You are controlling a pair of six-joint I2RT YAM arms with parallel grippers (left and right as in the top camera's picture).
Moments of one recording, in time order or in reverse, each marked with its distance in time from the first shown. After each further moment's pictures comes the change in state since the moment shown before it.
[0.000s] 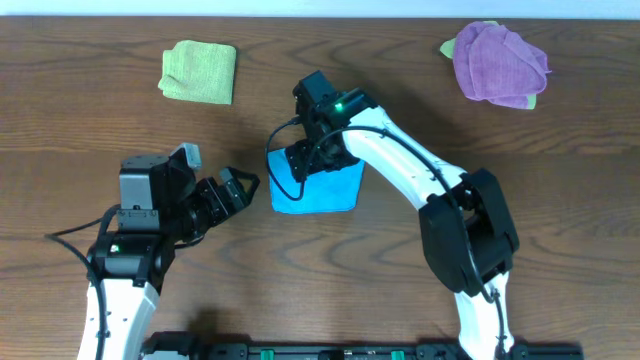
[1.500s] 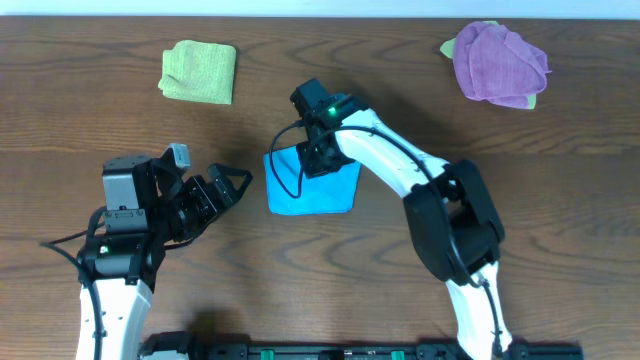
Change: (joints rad) left arm 0.085 0.000 0.000 -0.004 0.104 -0.018; right arm 0.000 0.067 0.000 0.041 0.090 0.031
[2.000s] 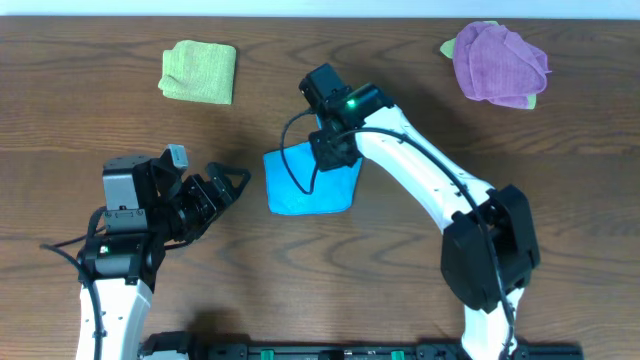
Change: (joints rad) left arm 0.000 0.000 0.000 0.000 -0.009 -0.067; right arm -0.001 -0.179 0.000 -0.173 0.150 0.059
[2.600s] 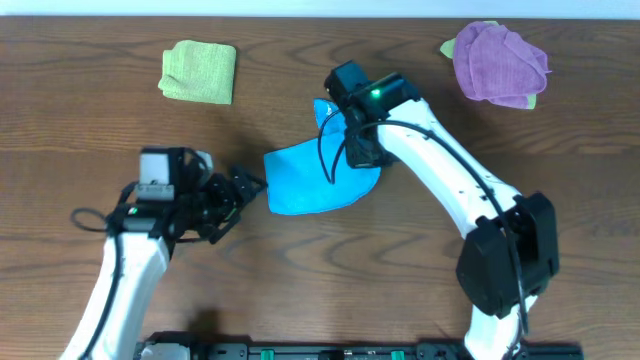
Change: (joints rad) left arm -0.097 0.245 0.000 0.007 -0.020 -0.034; right arm -0.069 -0.062 0.000 -0.177 0.154 0.179
